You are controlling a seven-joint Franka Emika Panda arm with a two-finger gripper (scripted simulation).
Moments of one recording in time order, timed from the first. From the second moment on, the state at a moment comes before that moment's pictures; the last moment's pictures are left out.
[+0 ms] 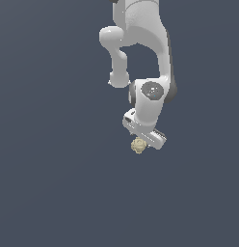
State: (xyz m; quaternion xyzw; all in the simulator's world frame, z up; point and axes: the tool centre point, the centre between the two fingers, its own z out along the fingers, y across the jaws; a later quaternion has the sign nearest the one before) arm -0.011 0.100 0.090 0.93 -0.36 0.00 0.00
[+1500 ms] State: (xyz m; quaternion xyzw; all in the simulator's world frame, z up) arm -0.011 0.101 0.041 0.93 -0.36 0.00 0.00
